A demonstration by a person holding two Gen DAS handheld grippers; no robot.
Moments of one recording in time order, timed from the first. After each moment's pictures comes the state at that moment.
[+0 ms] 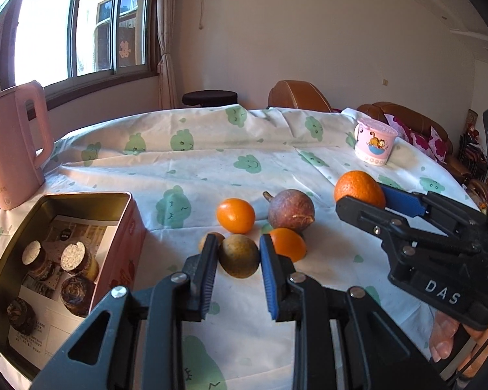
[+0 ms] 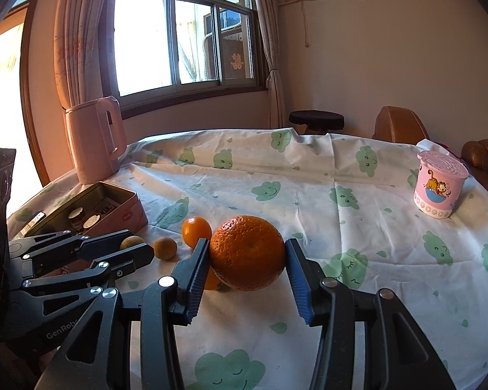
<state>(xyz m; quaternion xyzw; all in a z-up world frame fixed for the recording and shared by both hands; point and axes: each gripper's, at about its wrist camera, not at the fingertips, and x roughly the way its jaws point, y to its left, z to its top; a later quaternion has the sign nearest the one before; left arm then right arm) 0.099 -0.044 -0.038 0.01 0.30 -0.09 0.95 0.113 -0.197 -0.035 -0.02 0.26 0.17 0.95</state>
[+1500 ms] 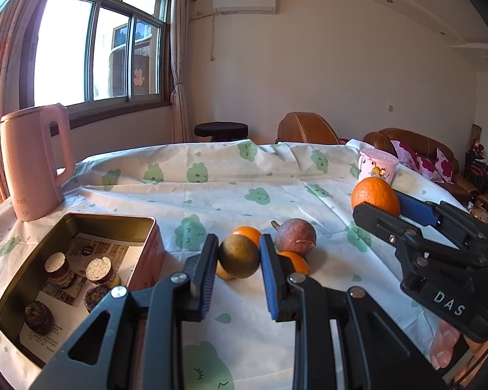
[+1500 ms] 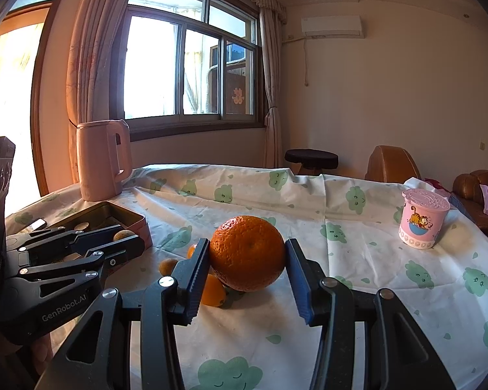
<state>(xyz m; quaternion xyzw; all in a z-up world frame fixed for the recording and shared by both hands) 0.075 -0.038 -0.025 0.00 0.23 -0.07 0.97 0.082 -0.197 -0.022 -0.03 0.17 0.17 0.97</state>
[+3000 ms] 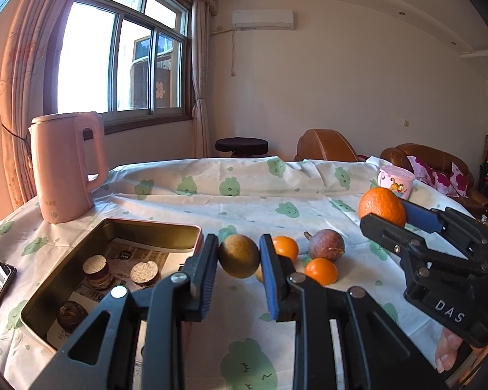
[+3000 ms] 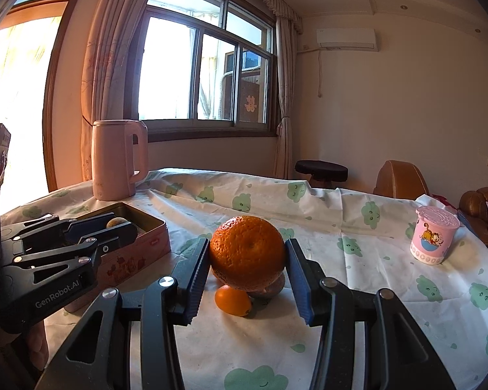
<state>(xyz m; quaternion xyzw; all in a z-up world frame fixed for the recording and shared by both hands) 0.056 -0.002 -0.018 -0.01 0.20 -0.03 0.98 0.073 -0.169 -0.017 -0.06 0.15 0.19 0.97</state>
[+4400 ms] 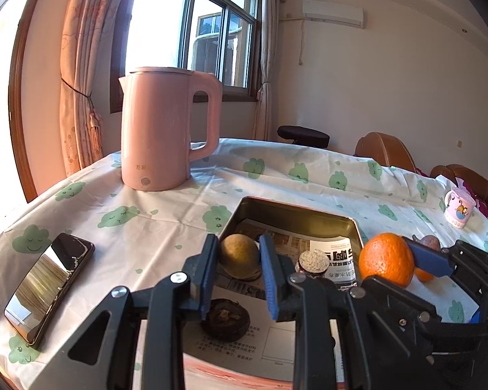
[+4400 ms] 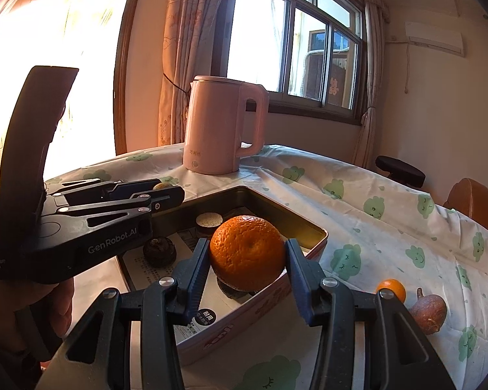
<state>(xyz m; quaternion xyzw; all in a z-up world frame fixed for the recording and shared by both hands) 0.053 0.140 -0.027 -0.06 0.23 0.09 0.97 0.071 -0.014 -0.032 -0.12 0.20 0.35 0.91</state>
